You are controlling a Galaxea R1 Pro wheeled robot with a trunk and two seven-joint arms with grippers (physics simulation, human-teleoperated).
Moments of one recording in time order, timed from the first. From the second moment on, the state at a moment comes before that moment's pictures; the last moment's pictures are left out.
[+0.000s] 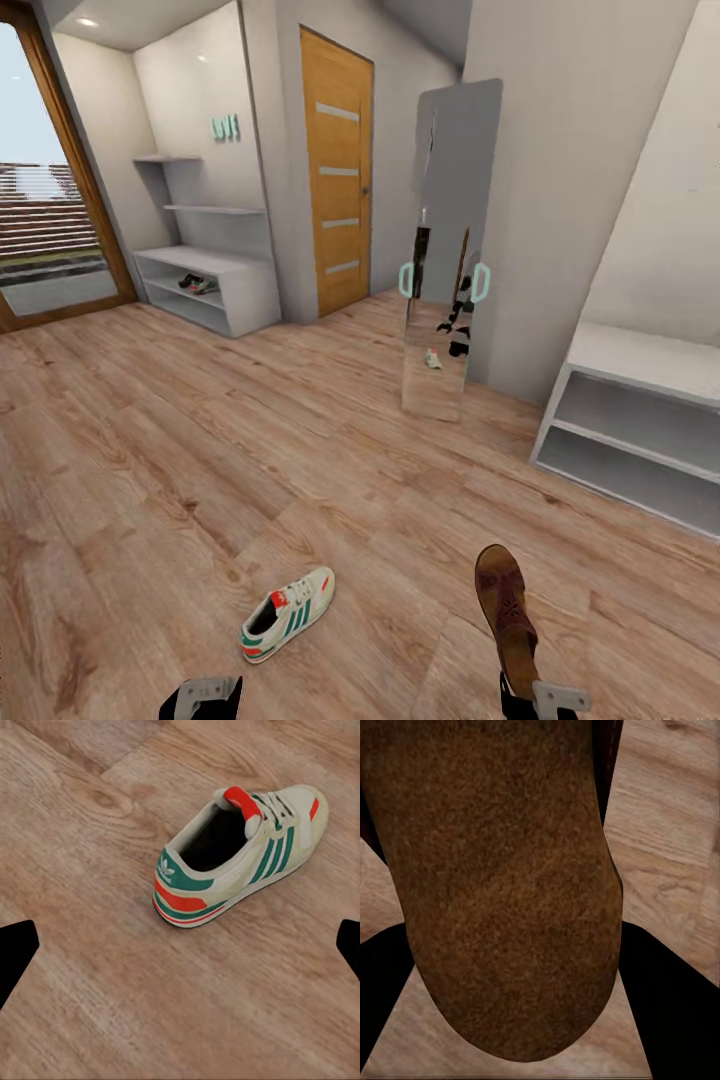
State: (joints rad) left arm -0.37 0.06 0.10 -0.08 0.01 -0.59 -0.09; right arm -0.31 -0.03 -0.24 -0.20 0.15 -0.59 -0.10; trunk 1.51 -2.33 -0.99
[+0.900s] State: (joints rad) left arm -0.37 0.06 0.09 -0.08 0.01 -0.59 -0.09; right arm -0.31 -0.03 -0.24 -0.20 0.15 -0.59 -0.10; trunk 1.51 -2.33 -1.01
